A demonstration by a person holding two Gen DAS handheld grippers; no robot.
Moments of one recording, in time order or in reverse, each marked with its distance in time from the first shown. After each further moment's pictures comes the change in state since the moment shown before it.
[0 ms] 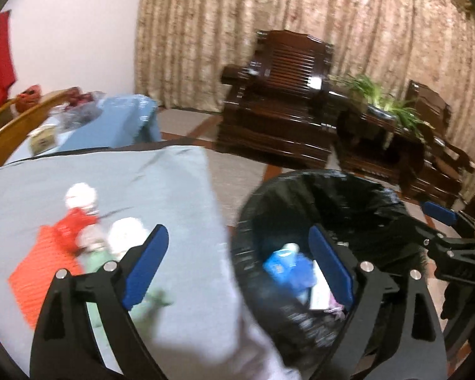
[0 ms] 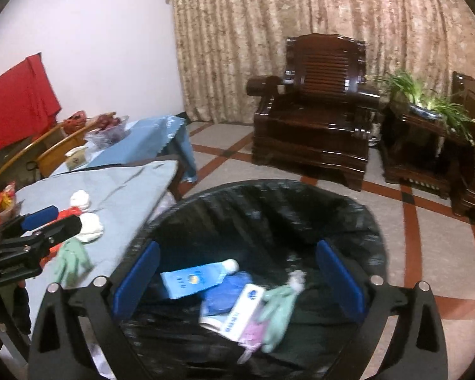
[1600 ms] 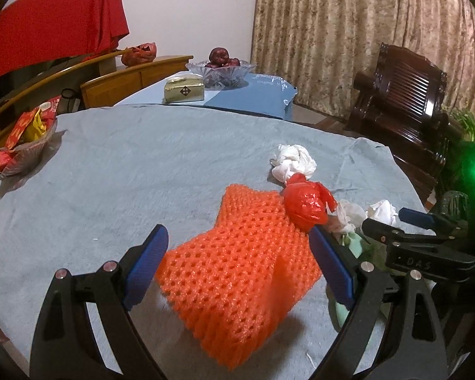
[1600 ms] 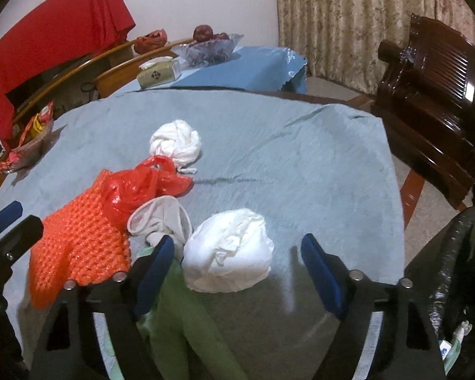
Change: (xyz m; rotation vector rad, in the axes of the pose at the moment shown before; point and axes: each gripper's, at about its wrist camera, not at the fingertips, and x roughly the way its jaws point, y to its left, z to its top) left arm -0.016 0.235 -0.044 -0.240 0.017 0.389; right arm 0.195 0.252 -0.015 -0.241 0.265 0.256
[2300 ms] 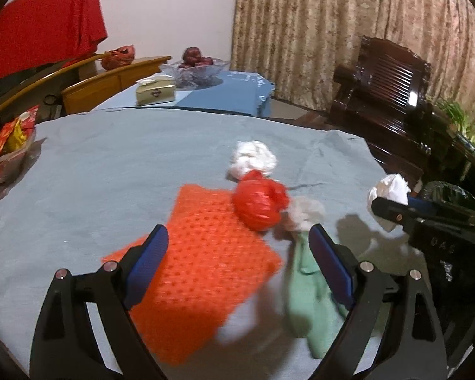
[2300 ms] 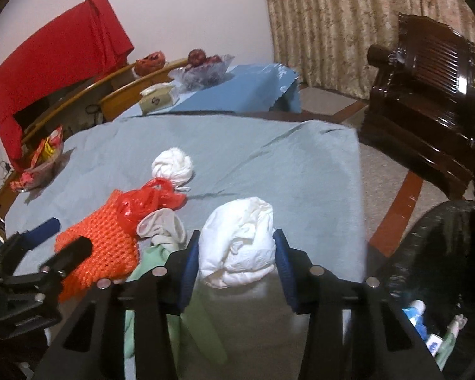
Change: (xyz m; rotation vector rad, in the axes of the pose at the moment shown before) left arm 0.001 -0.051 -0.003 0.053 0.014 -0.073; right arm -0.053 -0.033 -0.002 0.058 -0.084 0.026
